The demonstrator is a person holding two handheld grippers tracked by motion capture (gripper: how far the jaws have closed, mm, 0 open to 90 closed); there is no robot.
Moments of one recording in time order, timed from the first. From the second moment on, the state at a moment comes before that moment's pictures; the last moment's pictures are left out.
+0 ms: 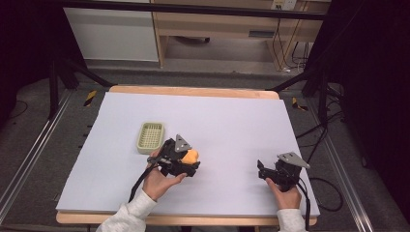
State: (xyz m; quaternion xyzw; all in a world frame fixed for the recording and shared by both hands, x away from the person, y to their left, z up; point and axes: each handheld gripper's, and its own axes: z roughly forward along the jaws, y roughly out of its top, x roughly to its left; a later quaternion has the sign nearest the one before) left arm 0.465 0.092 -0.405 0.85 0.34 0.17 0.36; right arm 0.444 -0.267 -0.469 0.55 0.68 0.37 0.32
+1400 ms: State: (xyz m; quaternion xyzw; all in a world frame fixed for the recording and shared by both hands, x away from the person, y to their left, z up) left arm 0.518 0.186 -0.393 0.79 0.45 0.22 0.36; right arm 0.443 -0.263 -0.468 0.54 0.68 0.38 0.32
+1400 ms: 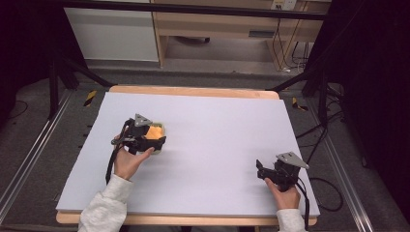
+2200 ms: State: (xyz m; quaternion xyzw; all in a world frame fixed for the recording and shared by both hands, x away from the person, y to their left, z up) left arm 0.544 0.206 -0.407 0.78 0.48 0.23 0.34; right arm 0.445 -0.260 -0.468 0.54 0.68 0.38 0.33
